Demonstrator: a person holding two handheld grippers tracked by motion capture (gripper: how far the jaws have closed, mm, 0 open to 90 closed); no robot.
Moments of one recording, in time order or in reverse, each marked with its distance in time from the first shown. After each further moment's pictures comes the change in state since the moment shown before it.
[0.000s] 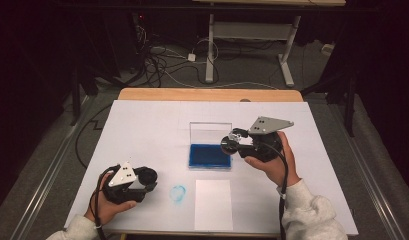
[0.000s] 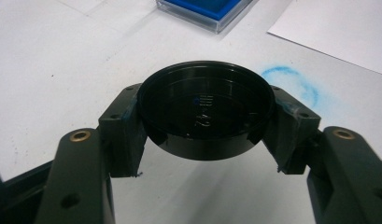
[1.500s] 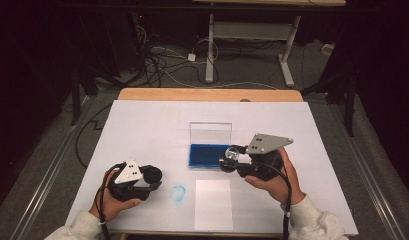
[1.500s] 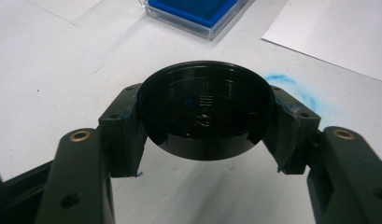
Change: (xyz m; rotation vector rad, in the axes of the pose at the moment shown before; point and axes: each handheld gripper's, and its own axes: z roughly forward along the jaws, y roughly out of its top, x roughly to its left) left arm -0.003 0.009 0.011 -0.020 -0.029 -0.008; right arm 0.038 -0.009 -0.017 0.030 0.082 -0.053
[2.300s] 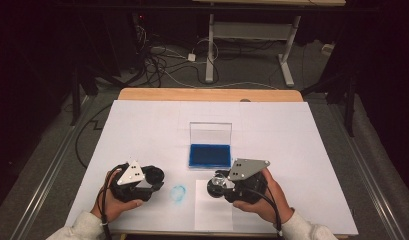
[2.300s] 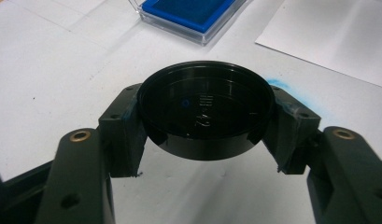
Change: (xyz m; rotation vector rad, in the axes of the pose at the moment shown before) left arm -0.005 0.004 0.000 0.010 0.004 0.022; right arm 0.047 -0.020 0.024 0.100 0.113 -0.070
